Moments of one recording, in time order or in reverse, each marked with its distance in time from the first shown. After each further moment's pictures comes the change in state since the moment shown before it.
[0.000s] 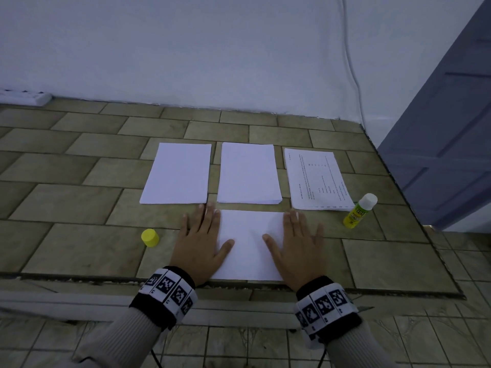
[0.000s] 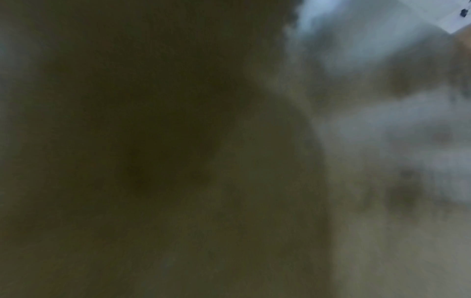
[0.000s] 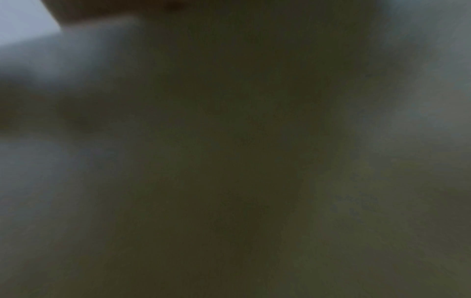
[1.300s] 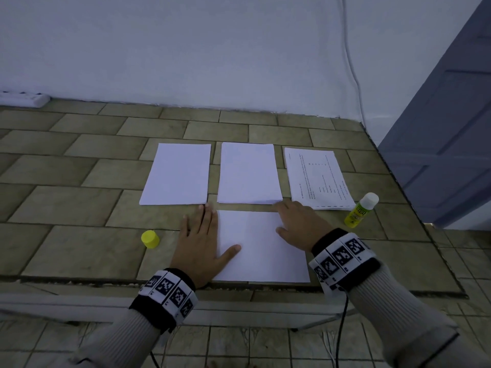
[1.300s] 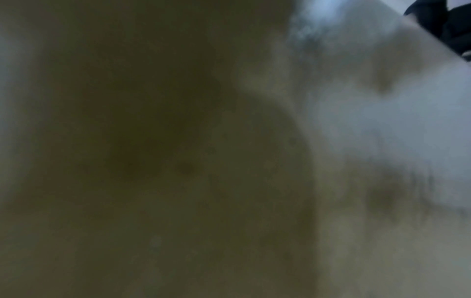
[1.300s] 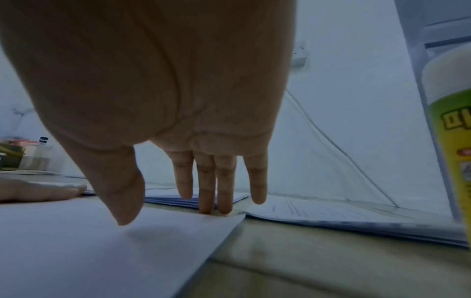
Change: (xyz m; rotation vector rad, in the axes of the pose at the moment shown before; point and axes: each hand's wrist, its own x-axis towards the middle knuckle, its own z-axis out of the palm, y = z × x) left_hand -0.003 0.003 -0.004 0.026 -0.054 -0.012; right_hand 0.054 0.016 -0.046 -0.101 -0.222 -0.297
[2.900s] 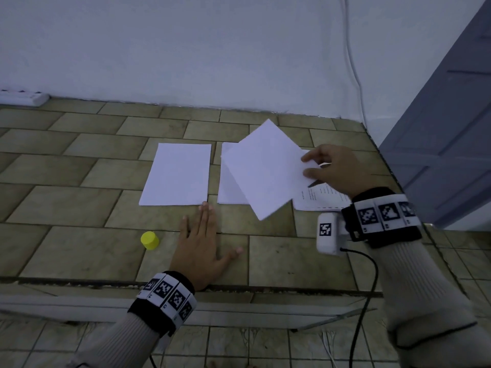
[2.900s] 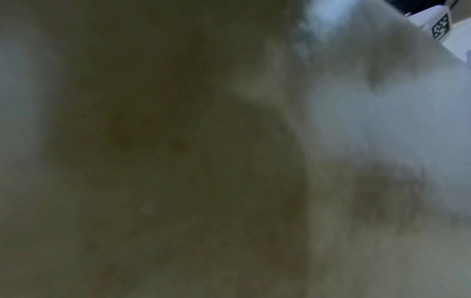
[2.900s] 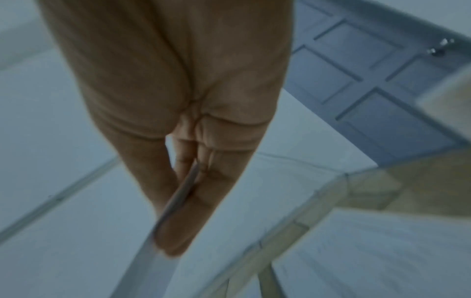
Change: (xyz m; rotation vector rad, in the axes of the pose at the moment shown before) left_hand -0.002 -0.001 0.001 -0.100 0.050 0.013; right_hand 0.004 0.045 -0.095 0.930 0.379 0.132
